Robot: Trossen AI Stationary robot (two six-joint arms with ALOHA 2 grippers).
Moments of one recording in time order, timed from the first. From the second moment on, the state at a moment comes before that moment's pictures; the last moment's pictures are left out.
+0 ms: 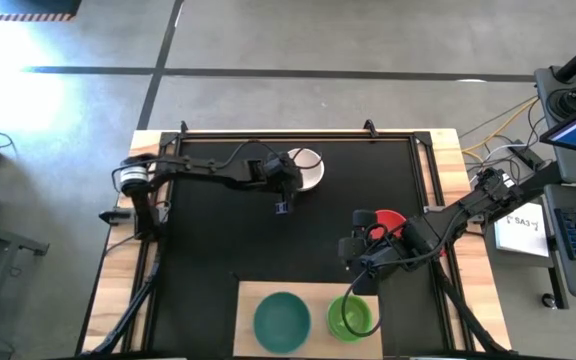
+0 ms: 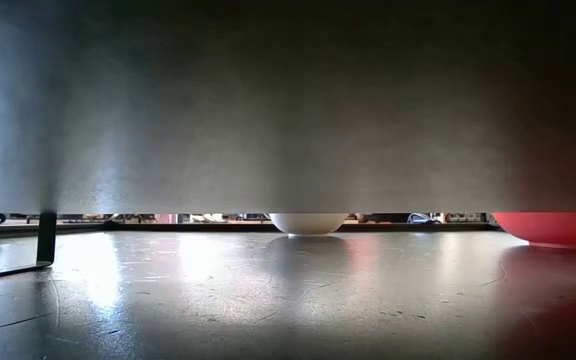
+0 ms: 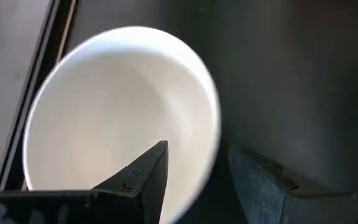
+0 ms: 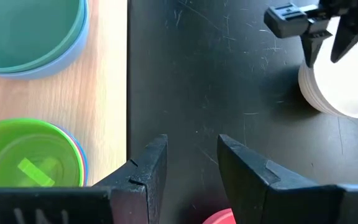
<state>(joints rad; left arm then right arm) 0.23 1.84 1.23 -0.25 -0.16 0.28 0.51 1.57 1.60 -1.16 0.36 0.44</state>
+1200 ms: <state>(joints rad) 0.27 1.90 1.33 -0.41 -0.06 0.19 0.51 1.57 1.60 -1.12 0.36 0.44</state>
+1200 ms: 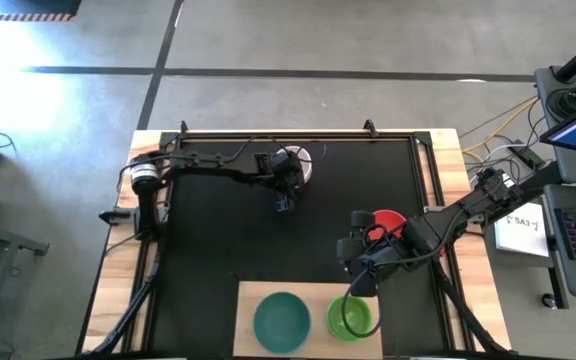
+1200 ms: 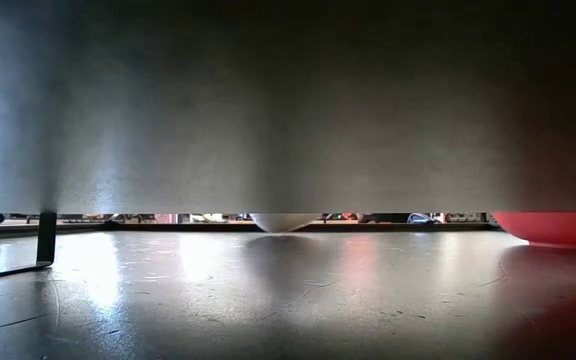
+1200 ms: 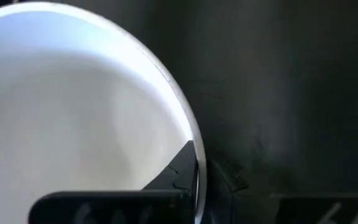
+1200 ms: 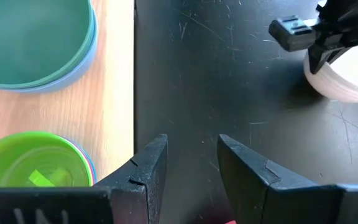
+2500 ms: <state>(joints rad) -0.38 1.43 1.20 -0.50 -0.28 -0.49 0.51 1.57 1.60 -1.11 0.36 0.44</state>
